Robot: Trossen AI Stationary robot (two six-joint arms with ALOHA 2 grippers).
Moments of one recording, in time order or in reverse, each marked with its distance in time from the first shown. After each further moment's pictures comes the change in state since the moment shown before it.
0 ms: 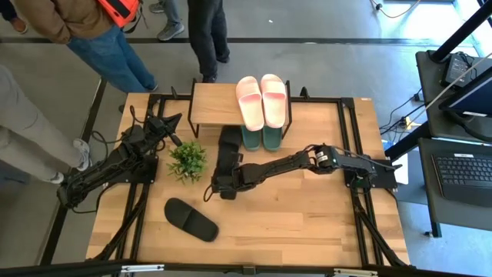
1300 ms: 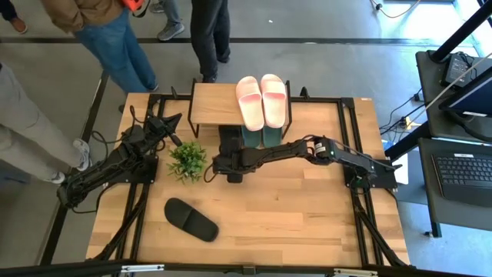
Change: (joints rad) left arm 0.000 0.000 0.000 0.000 0.000 -0.003; right arm -0.123 0.000 0.000 -0.094 0.013 -0.208
